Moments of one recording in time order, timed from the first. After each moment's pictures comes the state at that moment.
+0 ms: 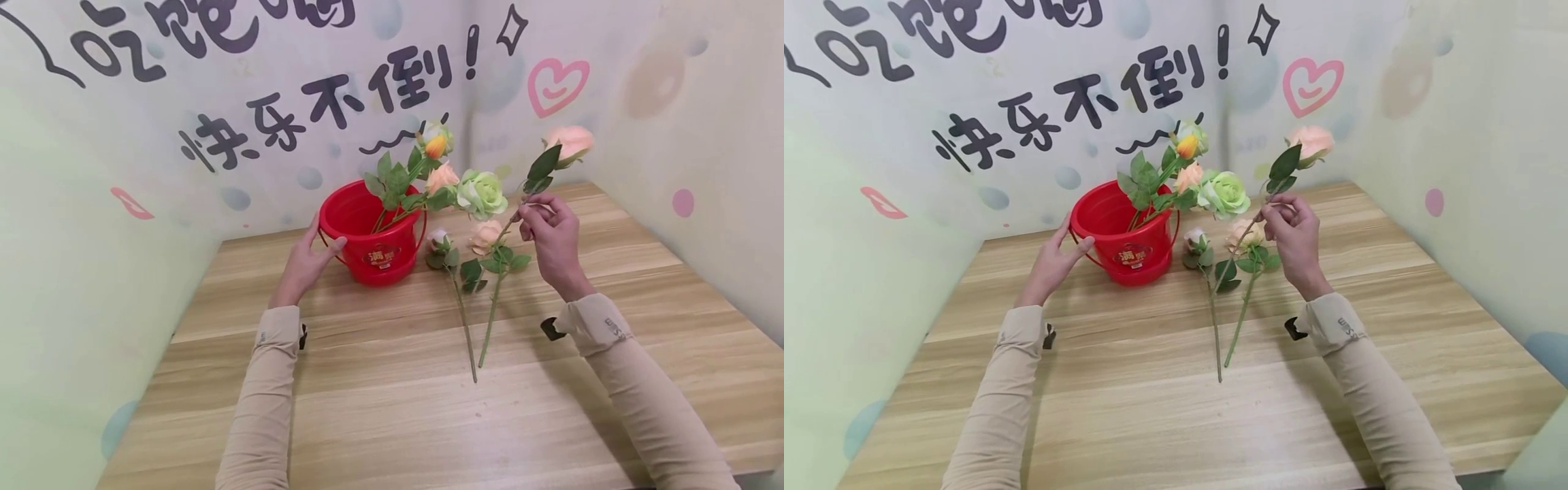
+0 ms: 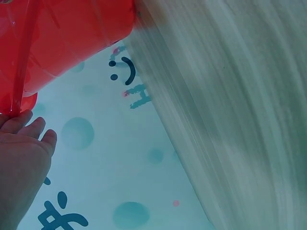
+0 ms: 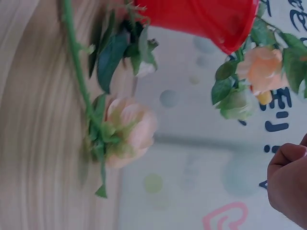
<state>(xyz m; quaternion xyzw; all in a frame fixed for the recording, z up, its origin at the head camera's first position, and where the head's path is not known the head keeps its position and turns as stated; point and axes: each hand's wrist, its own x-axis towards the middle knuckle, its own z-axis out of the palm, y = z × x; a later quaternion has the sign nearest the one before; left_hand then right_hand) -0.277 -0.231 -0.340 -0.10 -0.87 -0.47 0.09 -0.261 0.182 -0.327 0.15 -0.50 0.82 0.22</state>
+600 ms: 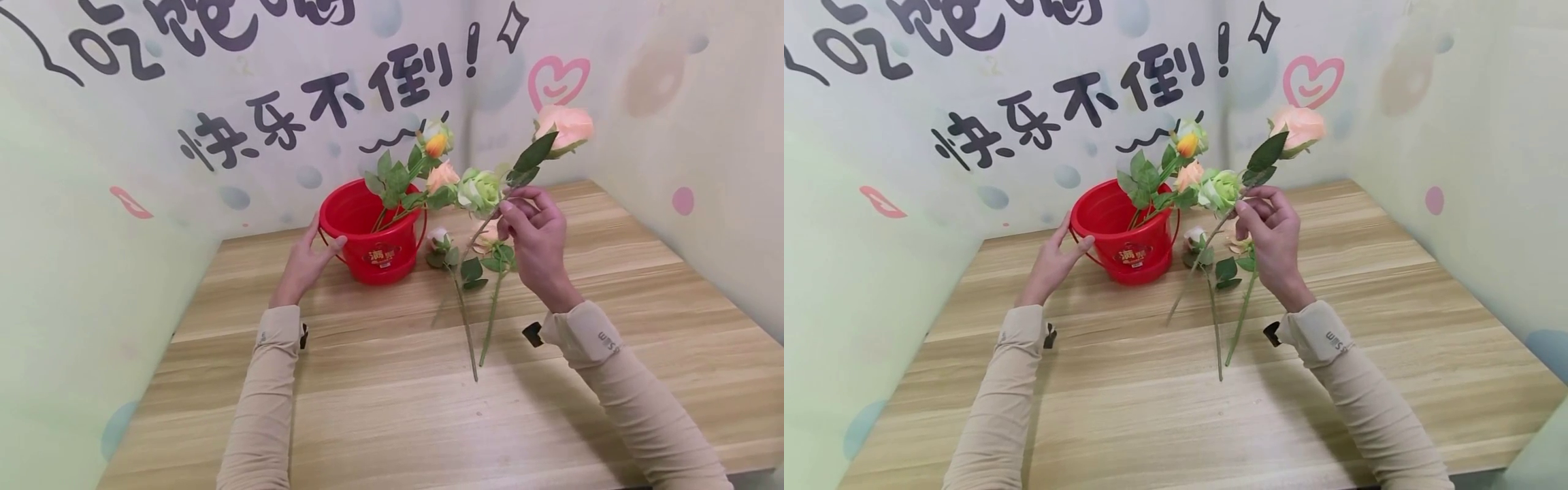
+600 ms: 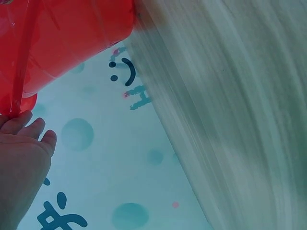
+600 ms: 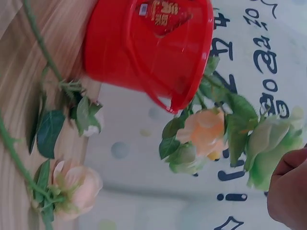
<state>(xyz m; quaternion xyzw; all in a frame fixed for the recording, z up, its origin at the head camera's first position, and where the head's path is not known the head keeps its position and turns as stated) -0.278 -0.231 -0.341 -0.10 -0.87 -0.47 0.09 -0.226 0.136 -0.294 0.22 -0.44 0.83 0.24</state>
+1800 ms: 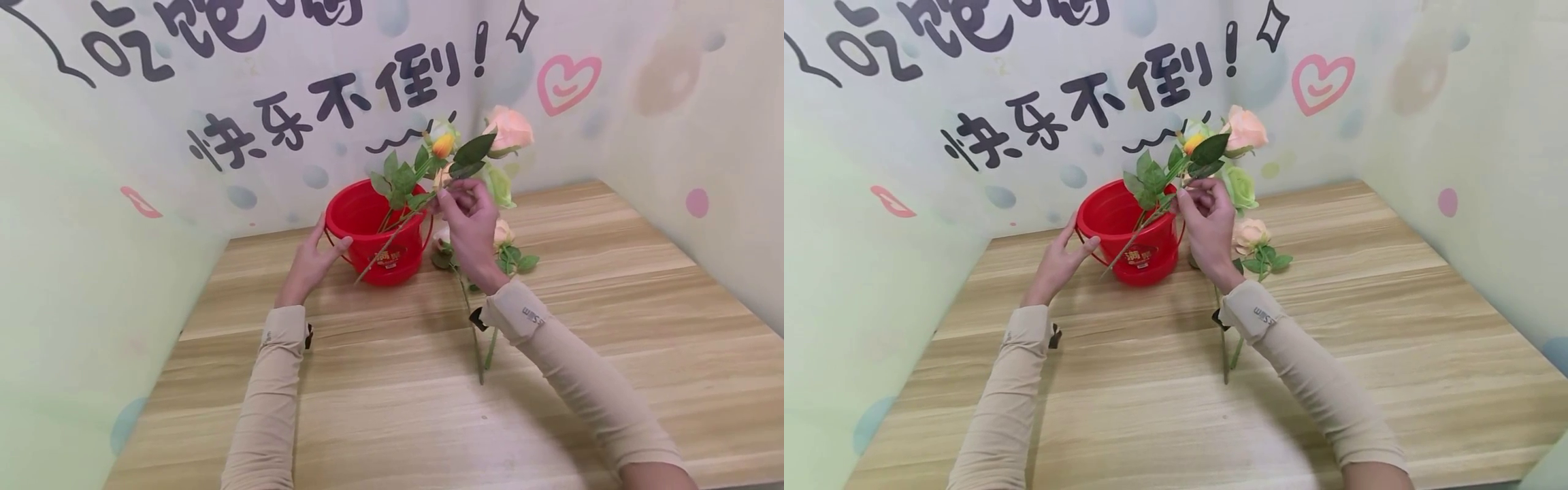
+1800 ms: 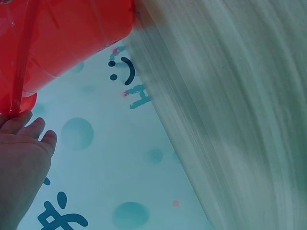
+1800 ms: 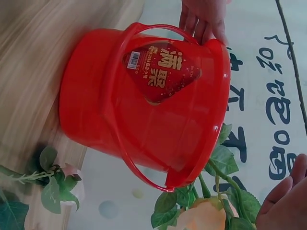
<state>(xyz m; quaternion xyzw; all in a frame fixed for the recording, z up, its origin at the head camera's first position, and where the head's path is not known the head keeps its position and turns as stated) -0.277 -0.231 -0.340 -0.10 -0.87 -0.47 0.09 -0.258 0.054 -0.291 0.19 -0.53 0.78 0.27</state>
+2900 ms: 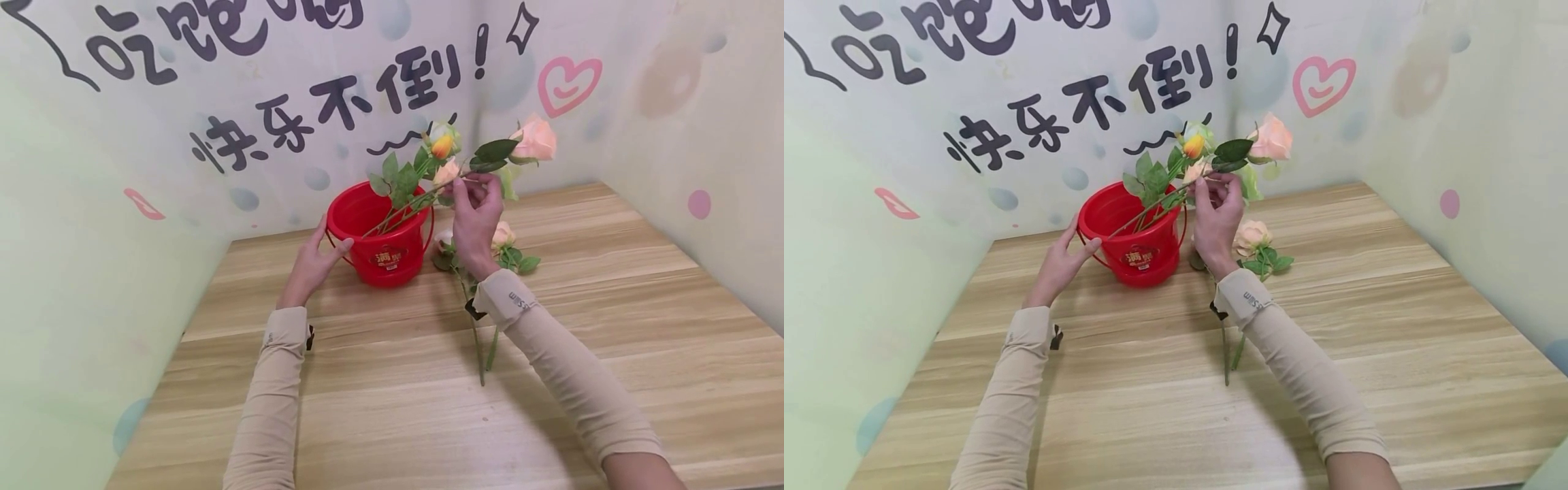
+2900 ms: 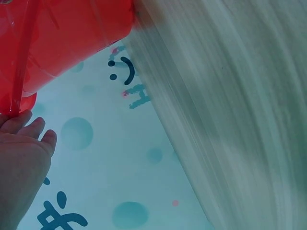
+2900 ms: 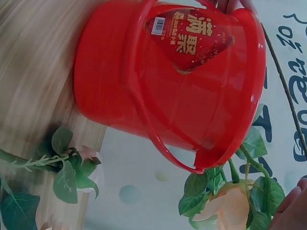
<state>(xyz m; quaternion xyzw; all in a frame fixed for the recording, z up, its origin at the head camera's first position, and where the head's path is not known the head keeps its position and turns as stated) -0.275 -0.231 -0.341 -0.09 -0.87 -0.47 0.09 -0.288 0.054 -0.298 0.12 -0.51 0.77 0.35</state>
